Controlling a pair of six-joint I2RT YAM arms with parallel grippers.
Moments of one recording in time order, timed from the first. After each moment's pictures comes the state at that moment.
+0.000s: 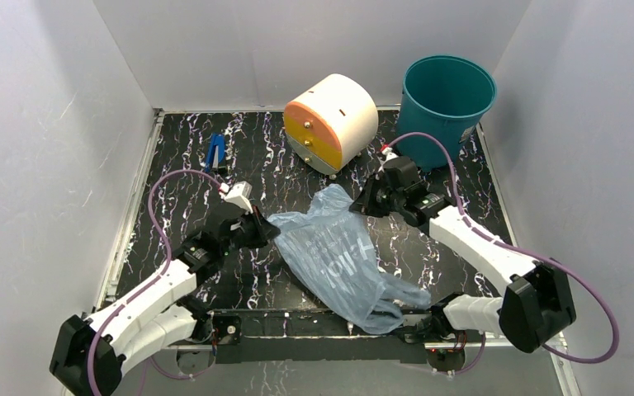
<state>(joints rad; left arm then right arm) -0.59 0.87 0.46 -0.11 0.09 -0.73 0.57 1.25 0.88 -0.33 -0.23 0.67</state>
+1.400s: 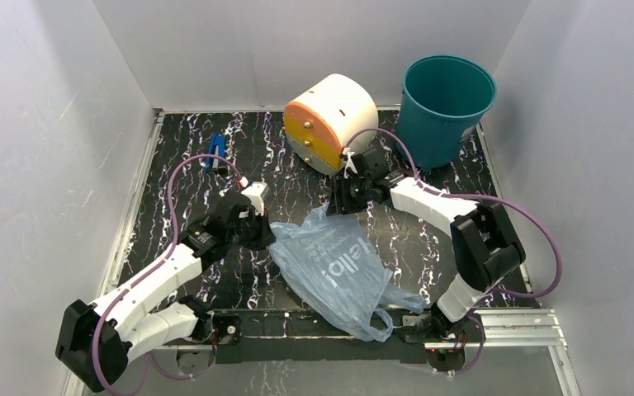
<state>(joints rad) -0.60 0.99 0.64 -0.43 0.12 -0.38 0.60 1.64 1.09 -0.37 -0.33 0.42</state>
